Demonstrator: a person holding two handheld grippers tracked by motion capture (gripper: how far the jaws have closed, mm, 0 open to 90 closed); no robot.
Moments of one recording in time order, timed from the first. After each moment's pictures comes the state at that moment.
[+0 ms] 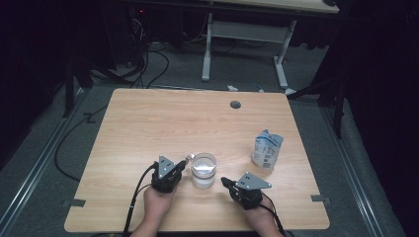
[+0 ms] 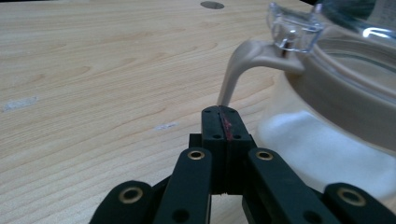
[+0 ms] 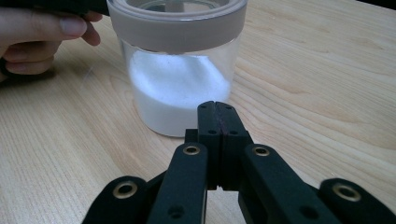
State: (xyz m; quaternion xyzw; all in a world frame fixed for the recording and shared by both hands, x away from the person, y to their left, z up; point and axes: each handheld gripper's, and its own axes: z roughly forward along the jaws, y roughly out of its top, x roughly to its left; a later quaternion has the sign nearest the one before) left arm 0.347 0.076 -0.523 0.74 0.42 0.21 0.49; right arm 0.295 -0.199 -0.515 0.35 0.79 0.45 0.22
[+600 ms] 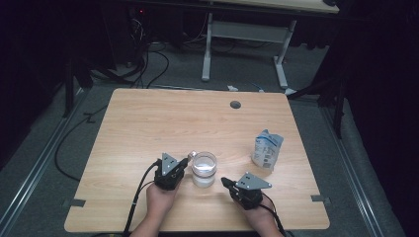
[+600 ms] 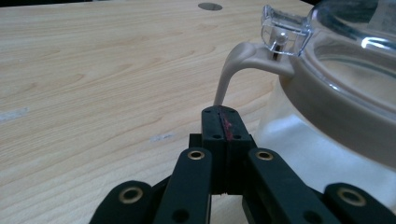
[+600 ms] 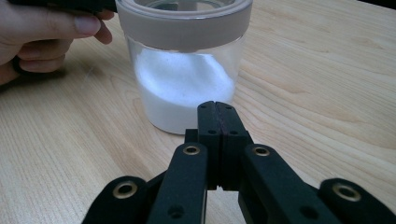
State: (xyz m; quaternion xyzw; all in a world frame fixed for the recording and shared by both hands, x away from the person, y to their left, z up) left arm 0.358 0.068 -0.521 0.74 0.42 0.21 0.48; right arm 0.295 -0.200 -0.515 0.35 0.79 0.45 0.22
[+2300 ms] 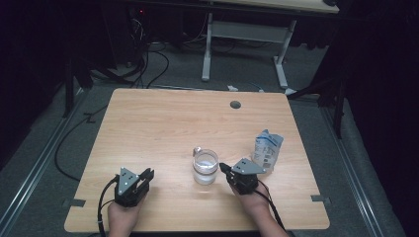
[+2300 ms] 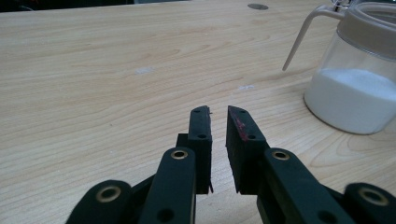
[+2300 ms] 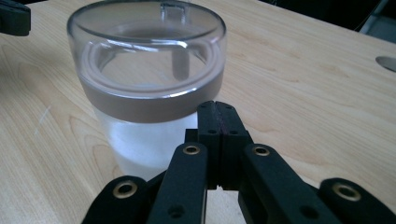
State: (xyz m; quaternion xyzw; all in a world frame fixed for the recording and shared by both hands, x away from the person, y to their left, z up) left arm 0.309 0.168 -0.518 0.72 0.44 0.25 0.47; right arm 0.329 -0.187 -0.496 0.36 0.78 0.44 0.25
